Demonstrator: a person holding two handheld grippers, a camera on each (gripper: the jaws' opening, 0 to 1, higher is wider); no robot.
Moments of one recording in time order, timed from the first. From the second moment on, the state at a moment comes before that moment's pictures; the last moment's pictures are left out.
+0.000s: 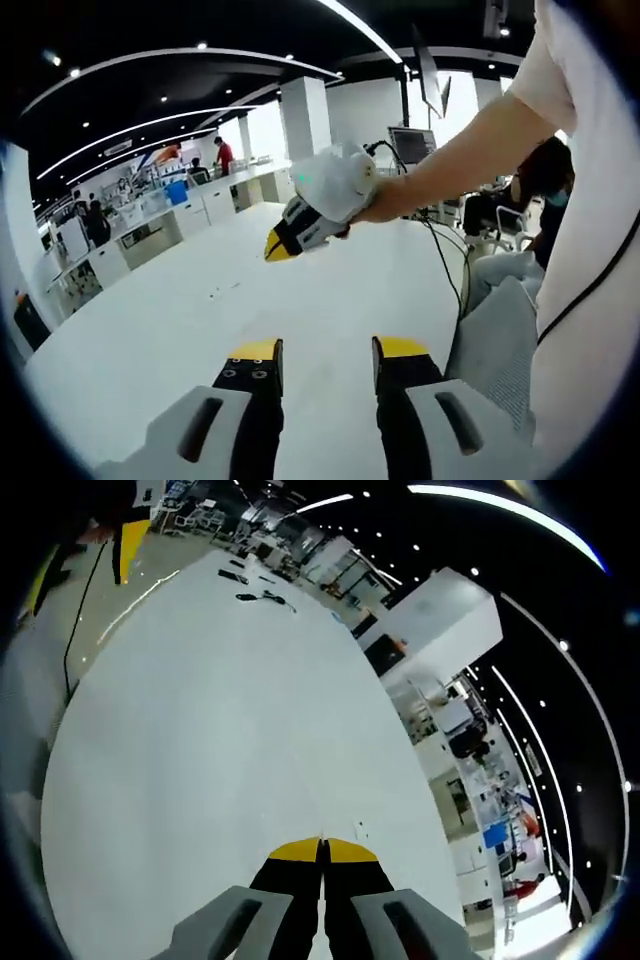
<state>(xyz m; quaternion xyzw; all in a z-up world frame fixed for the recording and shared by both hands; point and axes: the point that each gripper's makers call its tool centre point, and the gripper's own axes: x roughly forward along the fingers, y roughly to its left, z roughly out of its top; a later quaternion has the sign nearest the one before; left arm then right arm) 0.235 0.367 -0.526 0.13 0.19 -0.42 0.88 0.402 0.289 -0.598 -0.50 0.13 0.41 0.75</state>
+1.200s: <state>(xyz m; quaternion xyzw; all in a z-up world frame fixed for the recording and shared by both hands) 0.231 0.371 -0.541 0.13 0.21 -0.41 0.88 0.338 0.298 -0.723 -0.52 0.16 0.45 0.70</state>
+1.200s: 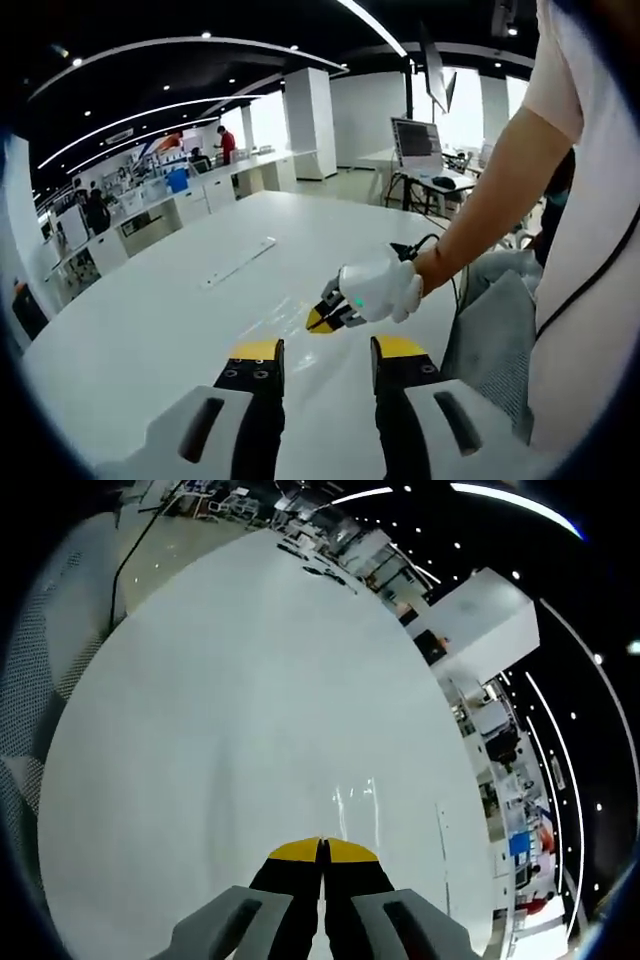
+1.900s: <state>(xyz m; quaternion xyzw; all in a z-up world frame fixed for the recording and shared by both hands) 0.232 0.364 -0.547 0.13 0.22 -0.42 0.87 0.343 0.294 -0.736 -0.51 0.17 0.47 0.70</state>
